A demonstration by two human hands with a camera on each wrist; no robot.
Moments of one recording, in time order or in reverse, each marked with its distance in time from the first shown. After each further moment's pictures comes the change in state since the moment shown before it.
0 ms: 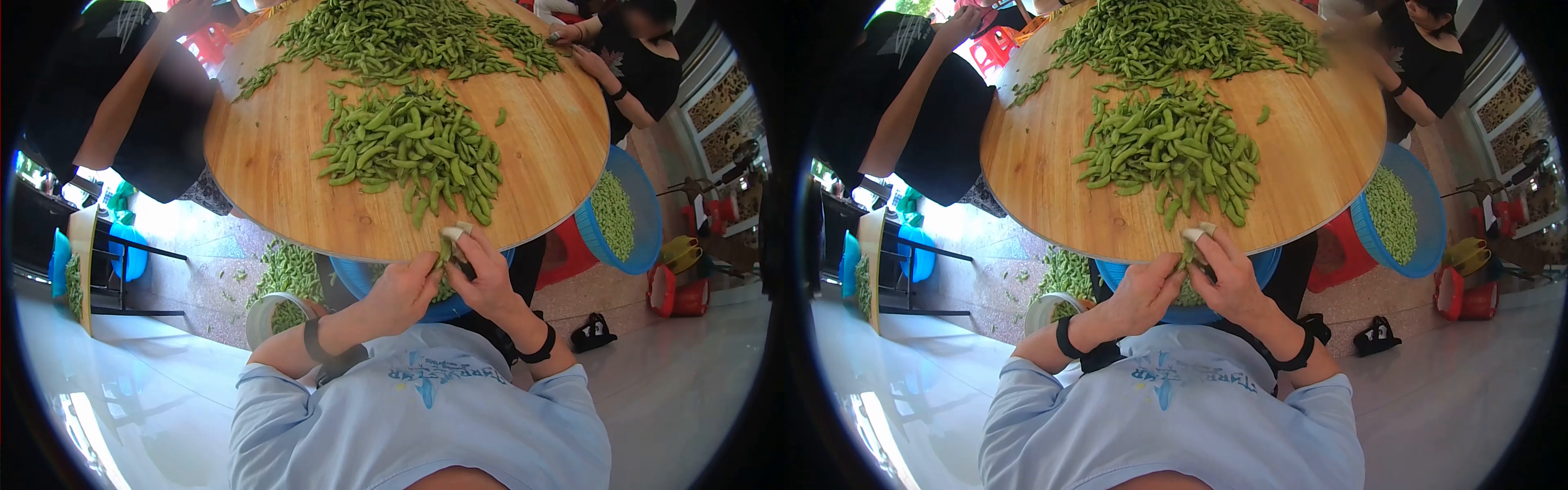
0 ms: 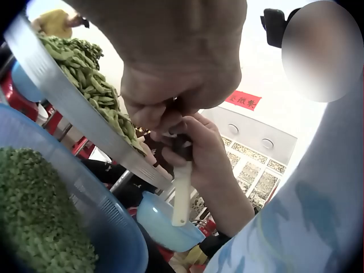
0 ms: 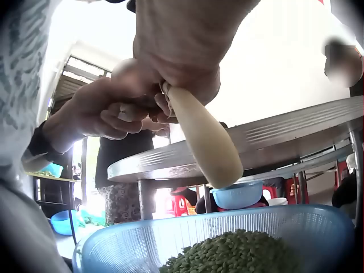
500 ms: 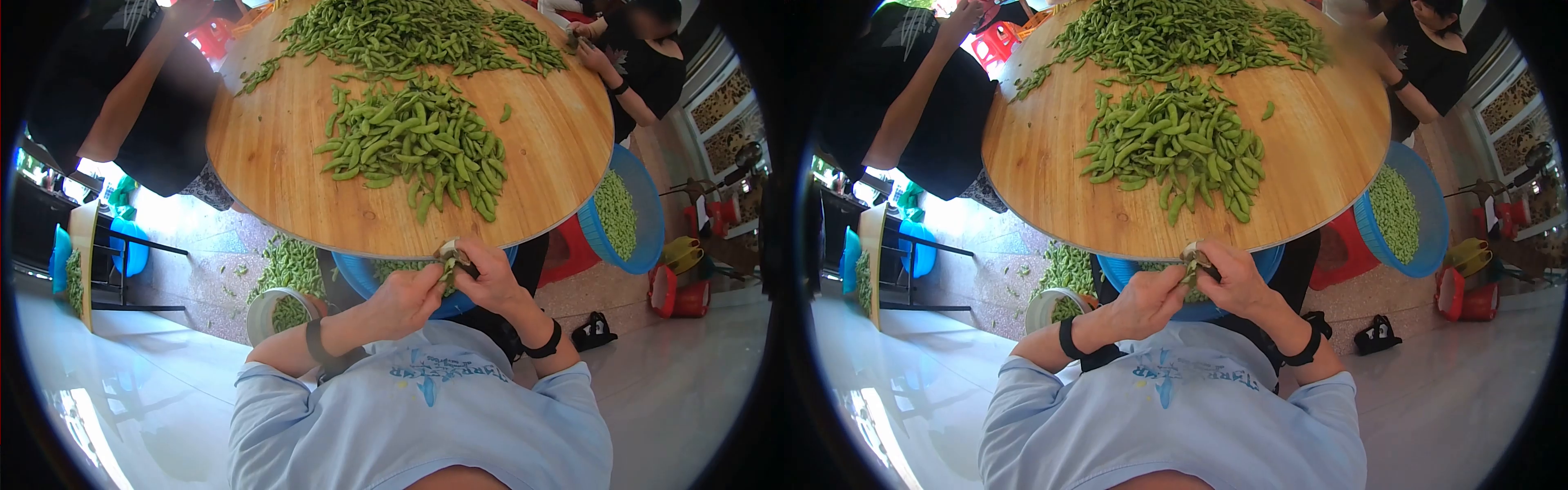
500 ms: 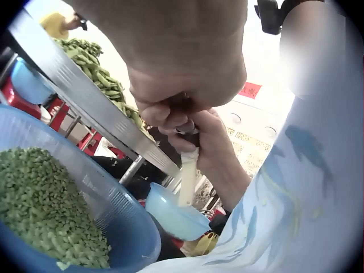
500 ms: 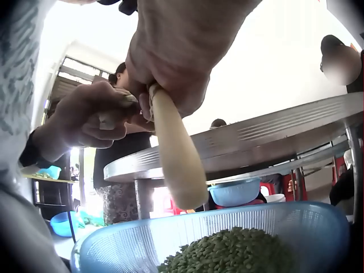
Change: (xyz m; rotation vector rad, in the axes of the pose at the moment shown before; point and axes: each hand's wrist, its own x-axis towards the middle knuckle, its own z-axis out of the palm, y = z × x) left_hand -0.013 -0.013 0.006 0.005 -0.025 0.163; right_hand -0.010 0.019 -0.003 0.078 -0.204 0.054
